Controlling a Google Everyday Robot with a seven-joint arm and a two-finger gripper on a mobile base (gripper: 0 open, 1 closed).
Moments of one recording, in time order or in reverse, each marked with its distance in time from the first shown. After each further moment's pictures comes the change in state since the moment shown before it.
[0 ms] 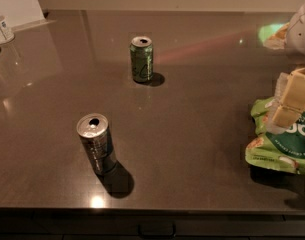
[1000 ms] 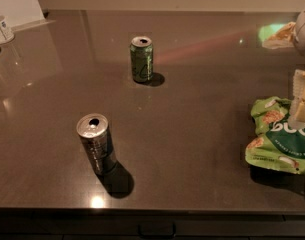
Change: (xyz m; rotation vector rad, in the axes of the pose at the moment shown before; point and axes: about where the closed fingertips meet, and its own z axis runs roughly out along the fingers) arm 0.019 -0.013 0.004 -0.081 -0.008 -0.149
